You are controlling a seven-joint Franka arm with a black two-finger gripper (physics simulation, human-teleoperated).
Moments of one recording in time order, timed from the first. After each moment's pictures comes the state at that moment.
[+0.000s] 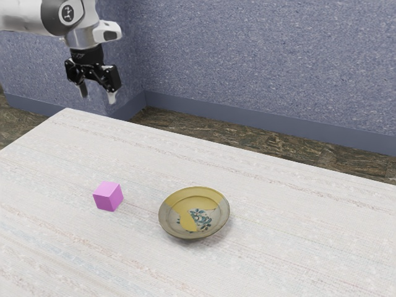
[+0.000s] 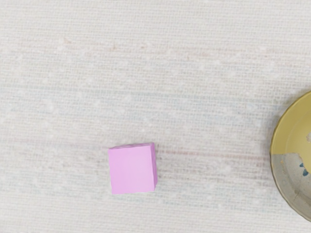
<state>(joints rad) 0.00 0.11 0.10 -1.49 0.05 1.62 0.05</state>
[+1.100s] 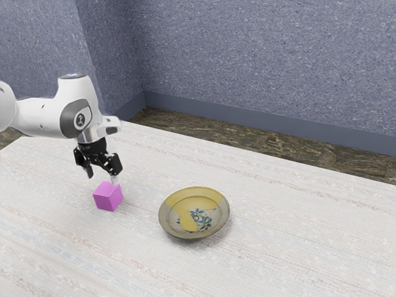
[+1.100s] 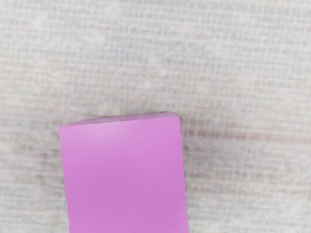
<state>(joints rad) 0.11 0.19 0.12 -2.05 -0.03 2.19 0.16</state>
